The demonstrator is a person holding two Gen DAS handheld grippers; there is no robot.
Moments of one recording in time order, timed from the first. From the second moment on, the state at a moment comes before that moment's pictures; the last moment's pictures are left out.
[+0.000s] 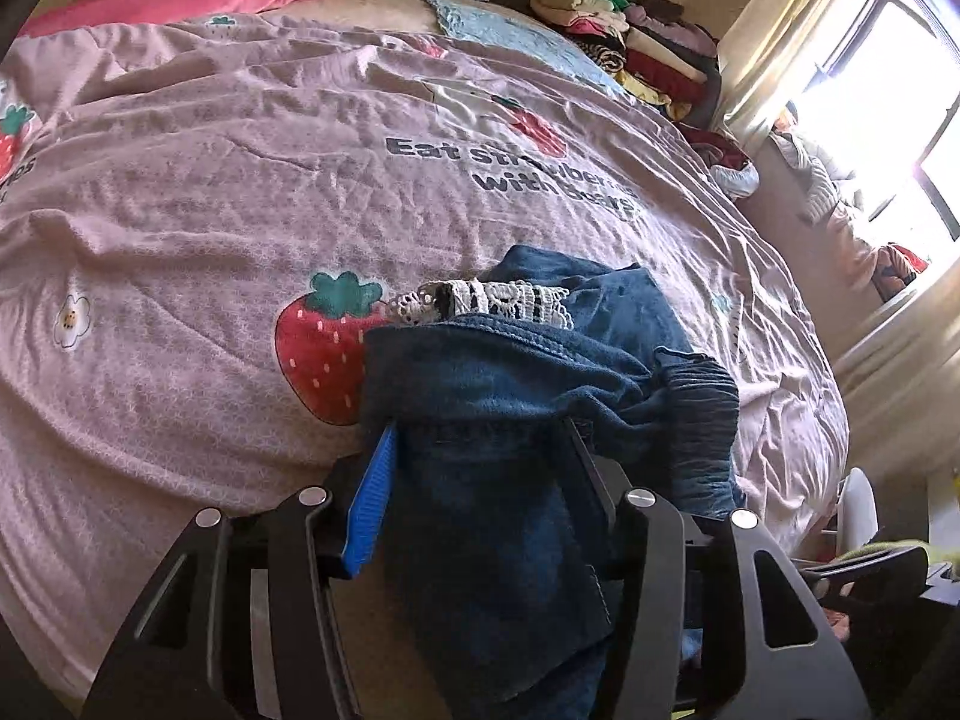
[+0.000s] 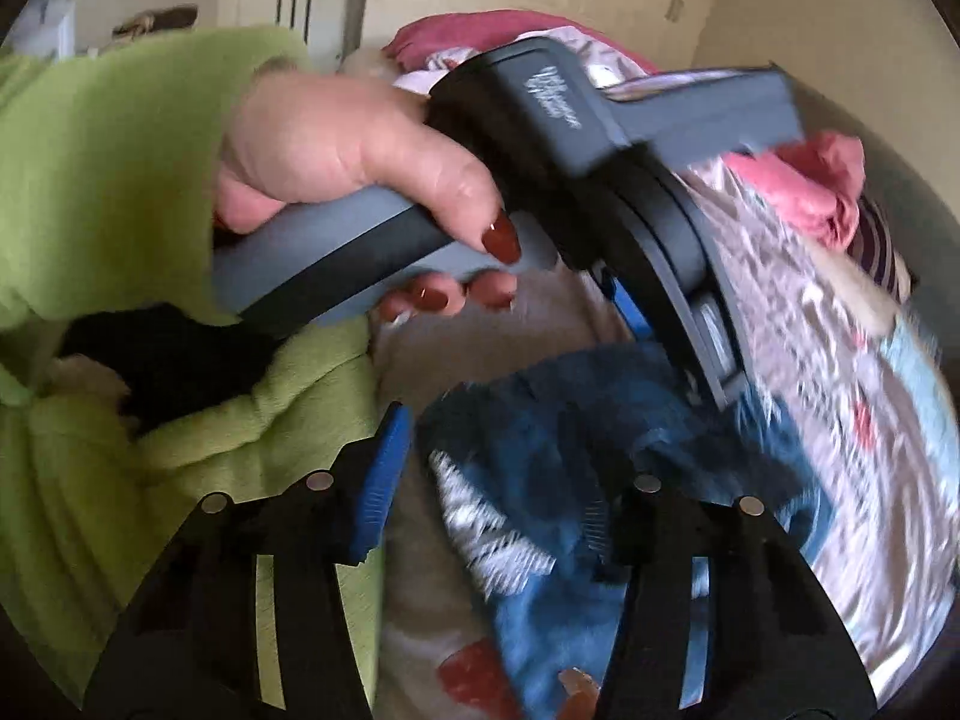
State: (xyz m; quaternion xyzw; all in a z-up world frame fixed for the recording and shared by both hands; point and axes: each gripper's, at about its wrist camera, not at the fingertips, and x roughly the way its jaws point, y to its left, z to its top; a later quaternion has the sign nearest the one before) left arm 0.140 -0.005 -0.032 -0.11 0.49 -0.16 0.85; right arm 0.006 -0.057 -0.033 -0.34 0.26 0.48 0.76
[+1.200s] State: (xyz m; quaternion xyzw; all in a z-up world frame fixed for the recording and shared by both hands) left arm 0.105 -0.010 -0.001 -0.11 0.42 -0.17 0.88; right arm -0.049 -0.145 0.001 -0.20 0.32 0.50 0.78
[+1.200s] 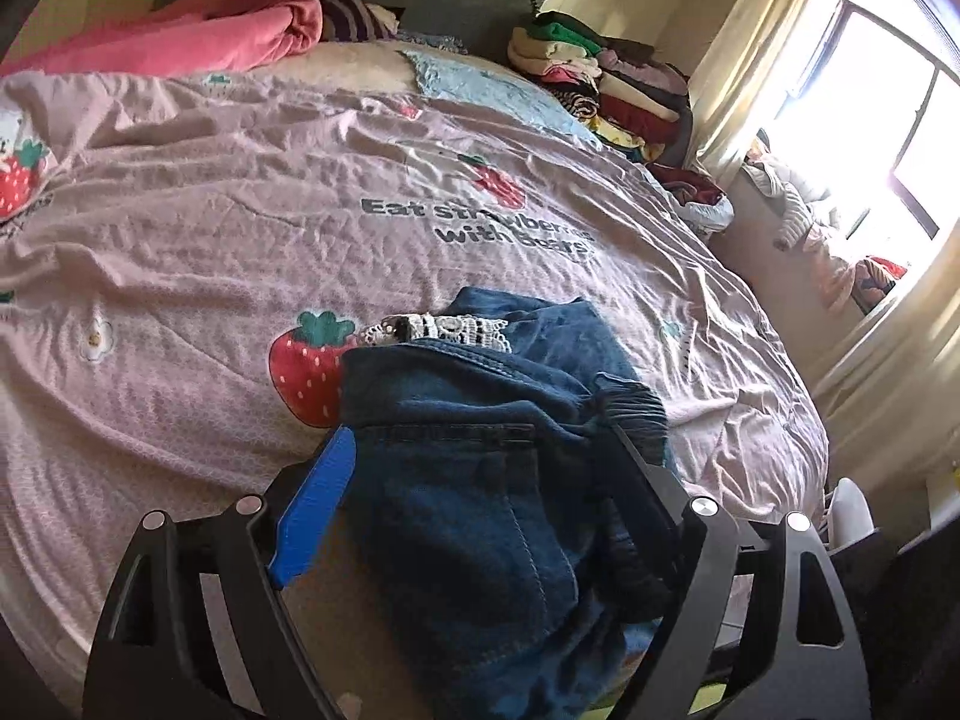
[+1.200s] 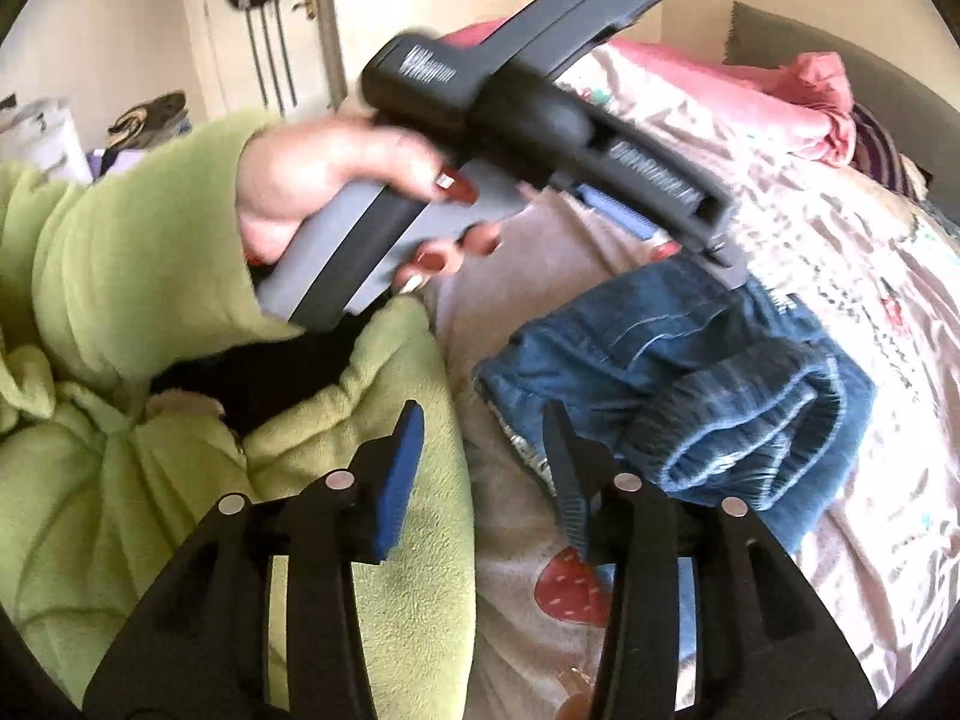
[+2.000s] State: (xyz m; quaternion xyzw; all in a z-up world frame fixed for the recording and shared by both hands) left arm 0.067 -0.004 0.034 -0.10 0.38 -0.15 0.91; right arm -0.009 -0.175 0.051 -0.13 0.26 0.42 0.86
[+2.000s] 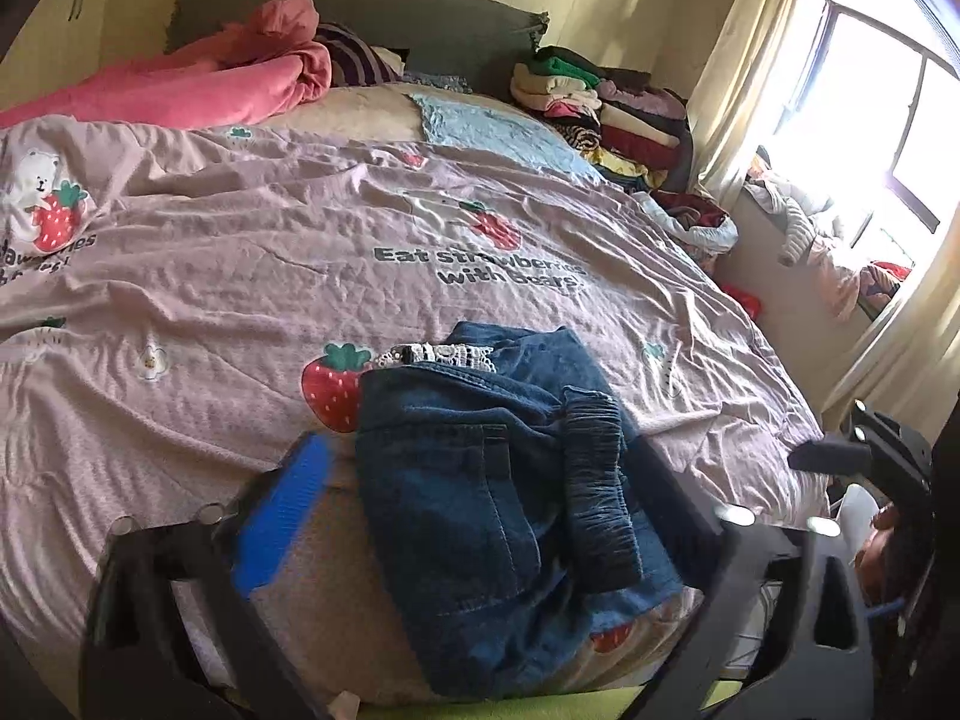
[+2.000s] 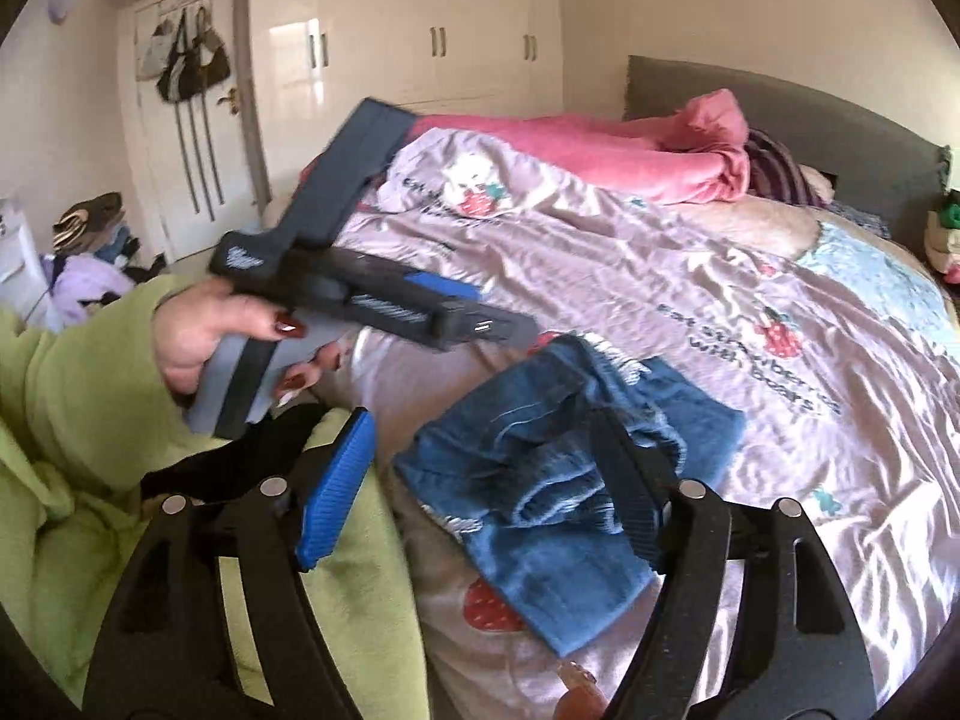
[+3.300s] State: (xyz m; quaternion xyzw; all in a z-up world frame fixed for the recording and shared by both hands) left arm 0.072 -0.001 -0.033 -0.10 0.44 -0.11 0.88; right arm 0.083 -0.219 -0.030 0.01 0.41 0.25 0.88
